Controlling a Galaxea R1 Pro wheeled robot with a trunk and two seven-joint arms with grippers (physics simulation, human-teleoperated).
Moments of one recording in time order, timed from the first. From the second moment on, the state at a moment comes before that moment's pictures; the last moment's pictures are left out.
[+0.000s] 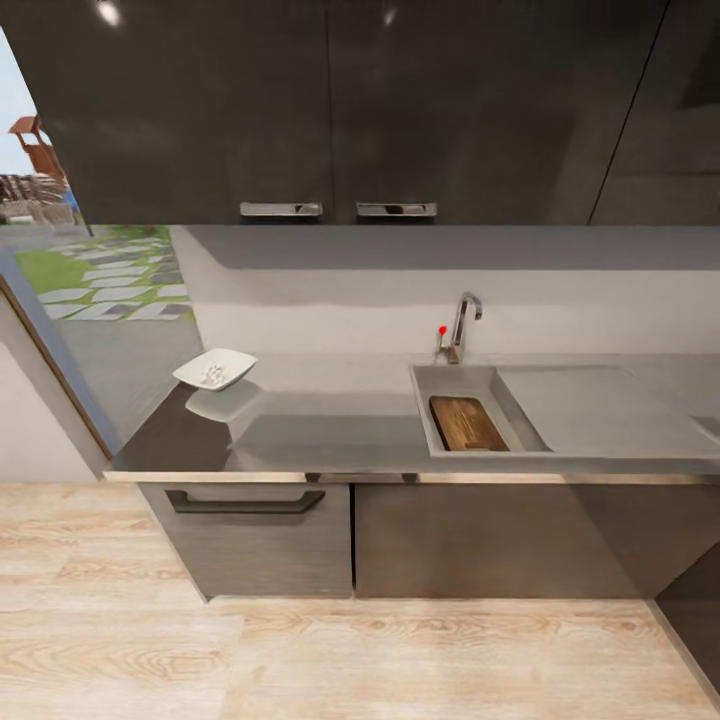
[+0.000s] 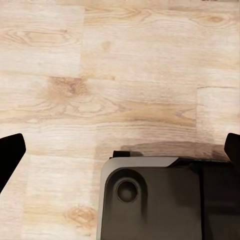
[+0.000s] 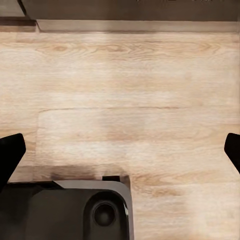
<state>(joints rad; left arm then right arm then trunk) 0.10 0.05 -0.11 -0.45 0.17 -0.41 0.04 -0.03 -0.06 1.31 -0.08 -1.29 -0.86 -0.09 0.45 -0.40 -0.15</state>
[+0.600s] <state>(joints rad) 0.10 0.04 -0.11 -0.44 0.17 -0.41 0.04 -0.10 -0.05 1.31 -0.08 -1.28 -0.85 -0.06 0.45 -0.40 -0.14</state>
